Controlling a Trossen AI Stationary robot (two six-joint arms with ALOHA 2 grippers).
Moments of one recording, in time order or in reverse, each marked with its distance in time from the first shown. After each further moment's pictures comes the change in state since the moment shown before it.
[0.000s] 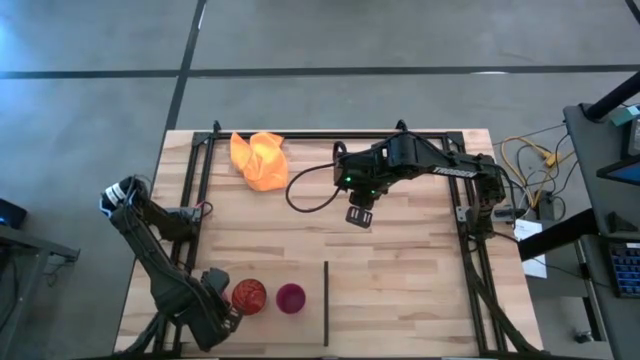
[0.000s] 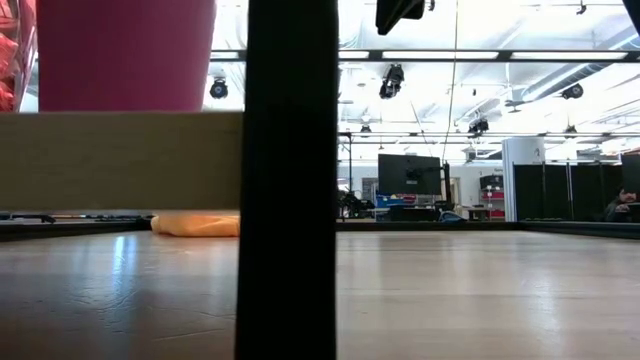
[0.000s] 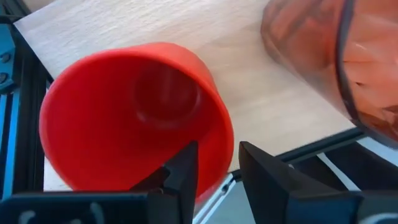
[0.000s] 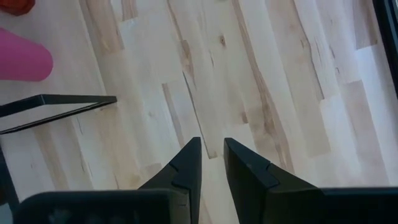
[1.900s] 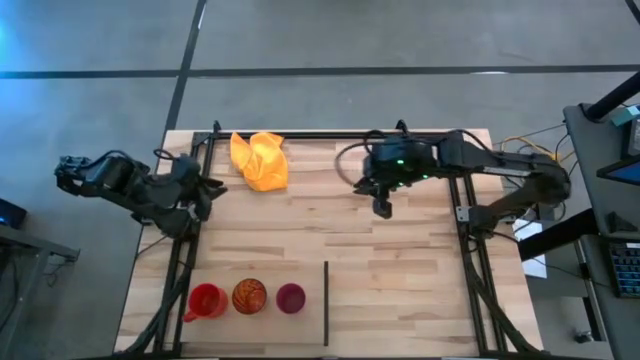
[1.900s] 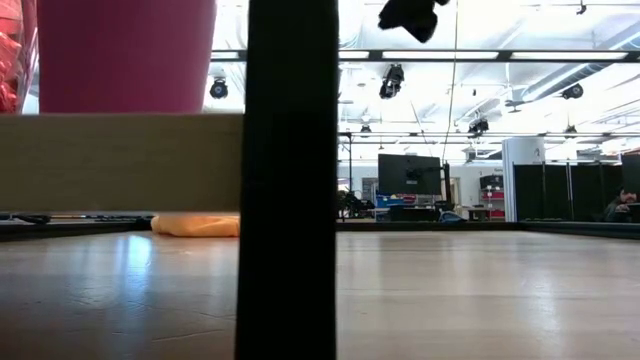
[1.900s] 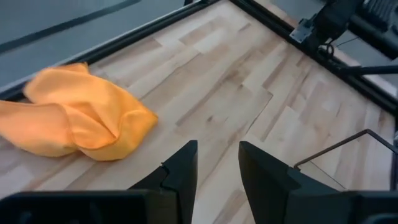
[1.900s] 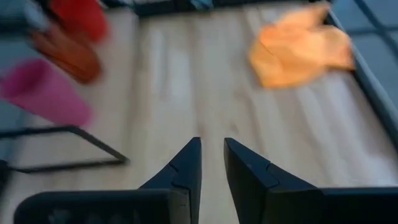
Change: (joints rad) left arm 0.614 -0.812 -0.238 0.044 -0.649 1.236; right arm -0.116 -0.532 -0.804 0.809 -0.158 -0.233
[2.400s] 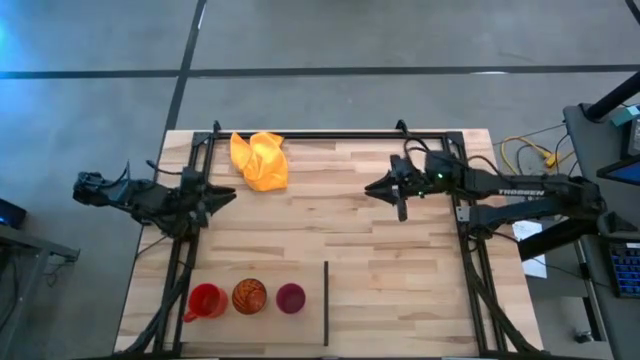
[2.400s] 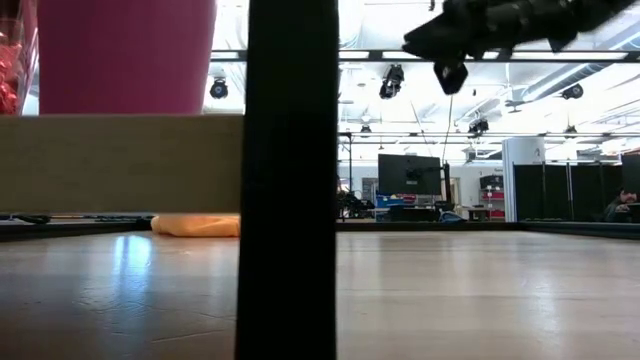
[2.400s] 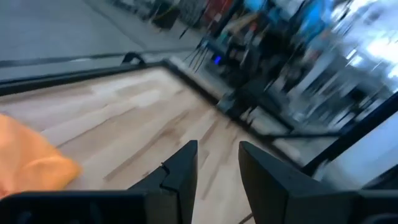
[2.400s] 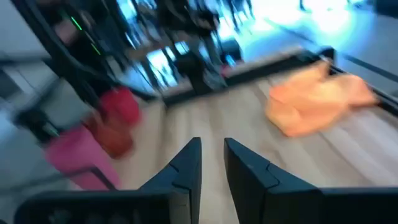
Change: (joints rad) left arm 0.001 -0.483 -0.578 0.686 -0.006 0.181; right arm -0.102 -0.372 -0.774 0.911 -0.153 0.226
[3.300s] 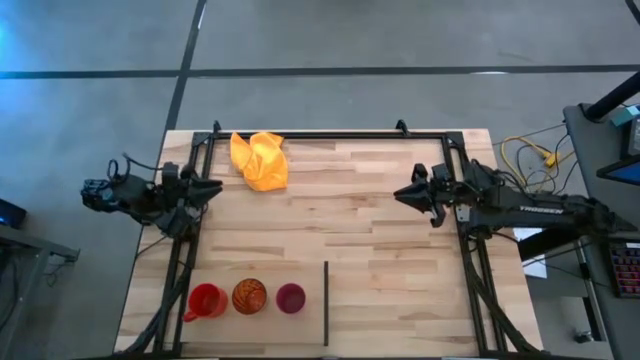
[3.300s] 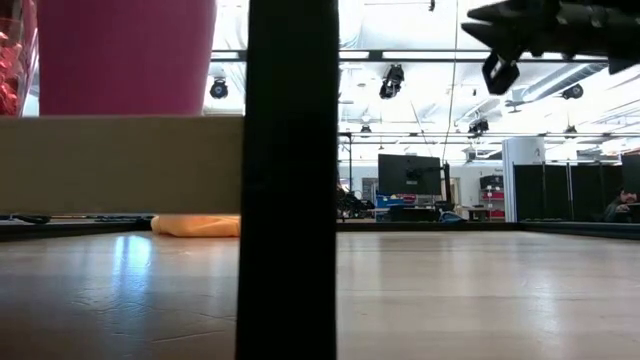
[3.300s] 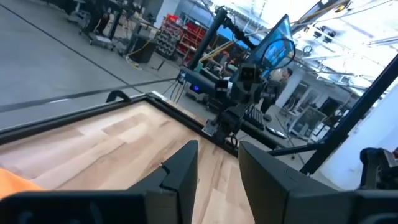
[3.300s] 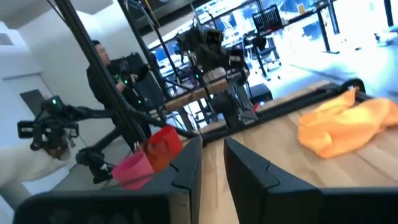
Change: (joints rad) left arm 0.000 -0.202 -0.019 0.022 0.022 0.190; right arm -0.017 -0.427 -0.306 0.159 -0.056 0.166
